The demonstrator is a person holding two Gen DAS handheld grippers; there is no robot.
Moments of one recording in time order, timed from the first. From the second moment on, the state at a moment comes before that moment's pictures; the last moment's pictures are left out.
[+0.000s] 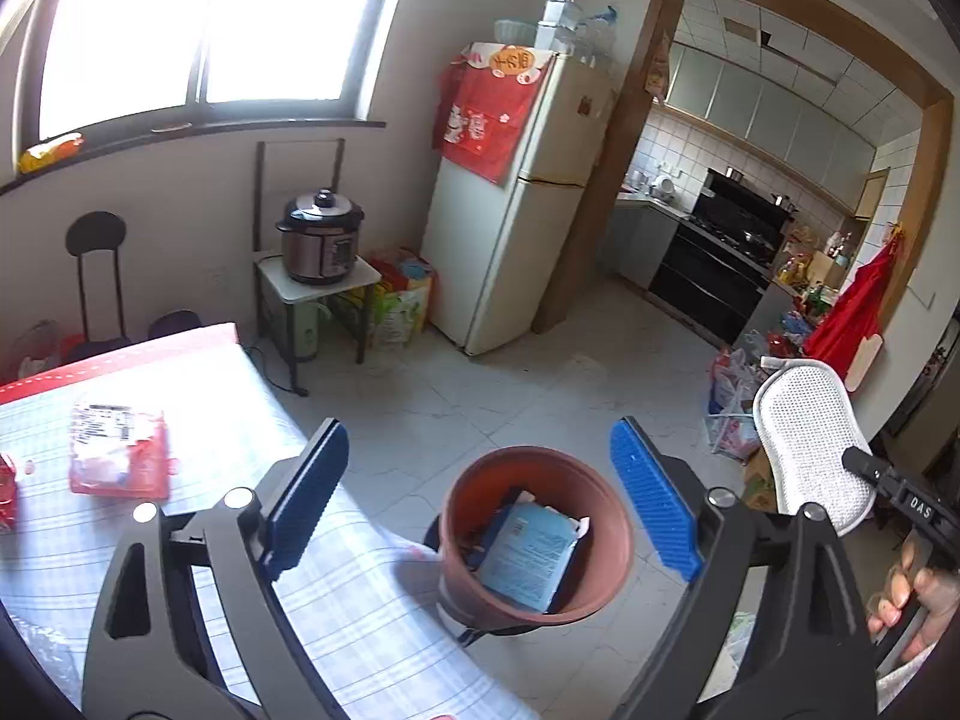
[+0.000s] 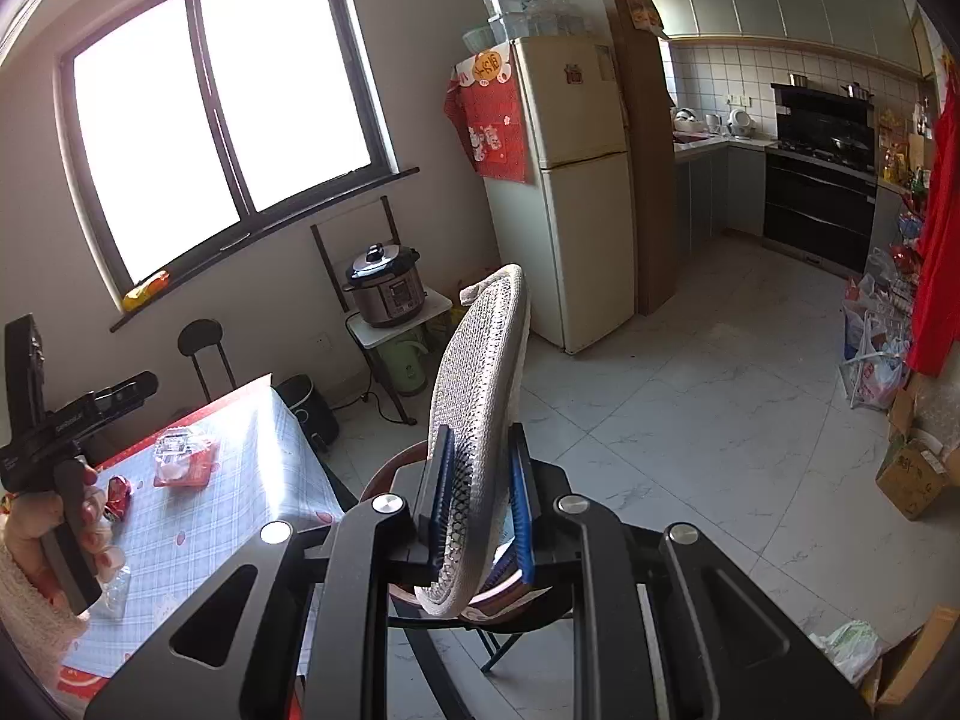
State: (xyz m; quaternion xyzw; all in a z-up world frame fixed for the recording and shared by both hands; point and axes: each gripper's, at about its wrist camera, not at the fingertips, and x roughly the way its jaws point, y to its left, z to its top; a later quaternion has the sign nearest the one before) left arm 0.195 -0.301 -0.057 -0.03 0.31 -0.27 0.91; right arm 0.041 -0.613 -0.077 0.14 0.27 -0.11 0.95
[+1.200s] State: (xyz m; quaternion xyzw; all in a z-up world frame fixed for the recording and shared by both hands) left arm 0.059 0.046 -0.061 -0.12 0.31 0.10 0.94; right arm 0.188 -0.484 -0.073 0.10 0.32 0.05 0.94
